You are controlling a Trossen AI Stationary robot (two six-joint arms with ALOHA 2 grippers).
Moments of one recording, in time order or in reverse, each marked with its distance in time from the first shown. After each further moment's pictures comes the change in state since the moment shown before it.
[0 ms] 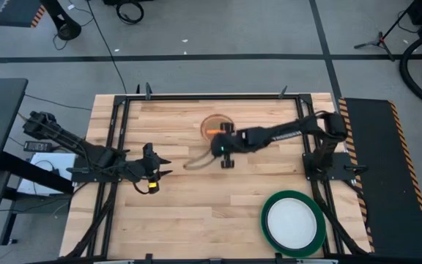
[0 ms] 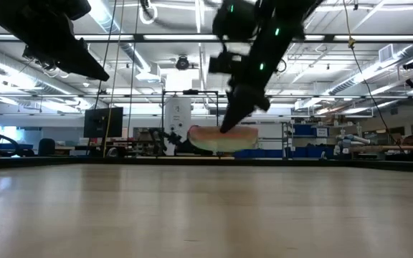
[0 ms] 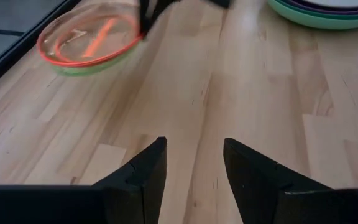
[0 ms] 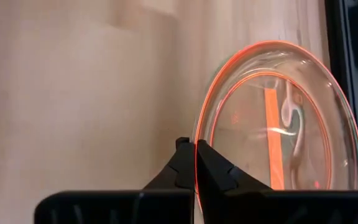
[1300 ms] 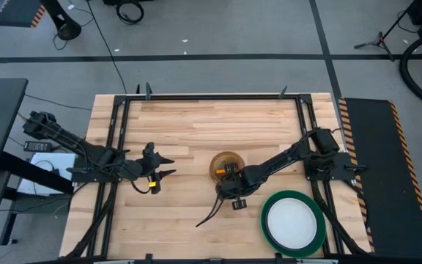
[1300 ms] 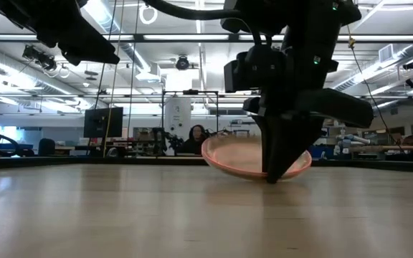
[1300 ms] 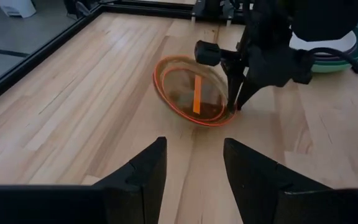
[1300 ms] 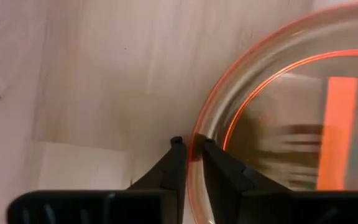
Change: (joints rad) left arm 0.000 0.000 0.000 0.146 -0.013 0.028; right arm 0.334 0.176 0.032 -0.188 -0.133 0.318
